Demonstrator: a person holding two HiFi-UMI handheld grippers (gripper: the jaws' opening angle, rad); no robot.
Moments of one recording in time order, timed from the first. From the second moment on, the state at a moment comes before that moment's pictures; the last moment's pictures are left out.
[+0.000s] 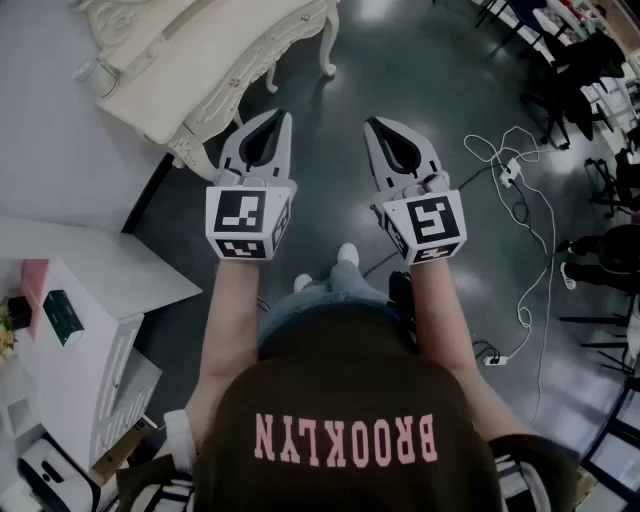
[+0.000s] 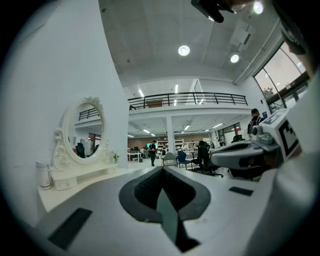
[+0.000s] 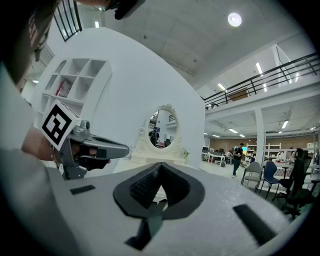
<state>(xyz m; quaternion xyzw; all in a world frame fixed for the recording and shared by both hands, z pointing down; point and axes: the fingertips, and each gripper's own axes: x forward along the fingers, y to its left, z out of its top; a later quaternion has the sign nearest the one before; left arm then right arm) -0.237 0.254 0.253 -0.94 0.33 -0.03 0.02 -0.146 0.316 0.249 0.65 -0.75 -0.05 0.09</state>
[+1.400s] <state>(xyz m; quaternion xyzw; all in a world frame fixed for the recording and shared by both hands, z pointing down) -0.099 0.064 0.267 -0.92 0.39 -0.03 -0.01 0.001 0.112 0.262 0.61 -0.79 -0.03 0.04</state>
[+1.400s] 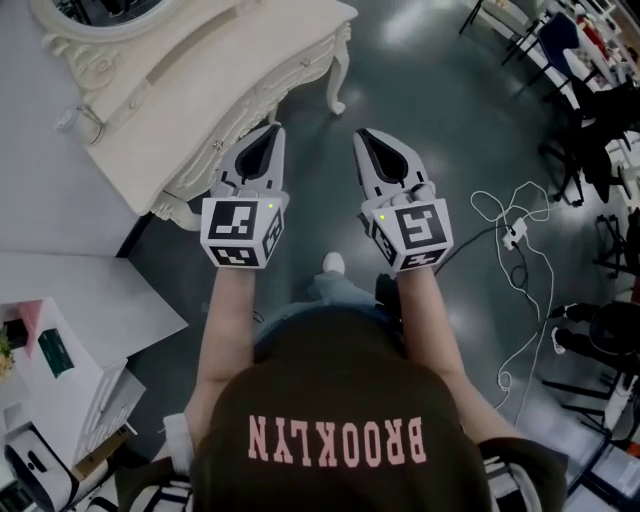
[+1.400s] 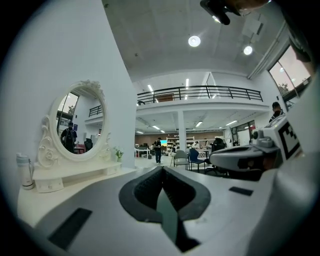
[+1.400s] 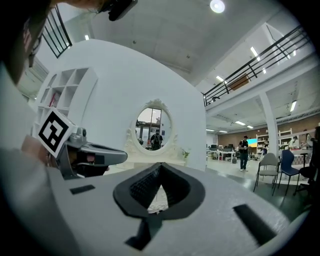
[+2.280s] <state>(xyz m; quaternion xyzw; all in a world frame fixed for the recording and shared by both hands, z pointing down) -0.049 -0.083 0.309 -0.89 0.45 -0.07 -0.03 0.075 -0.053 0.303 0.57 -0.82 0.00 0.09</state>
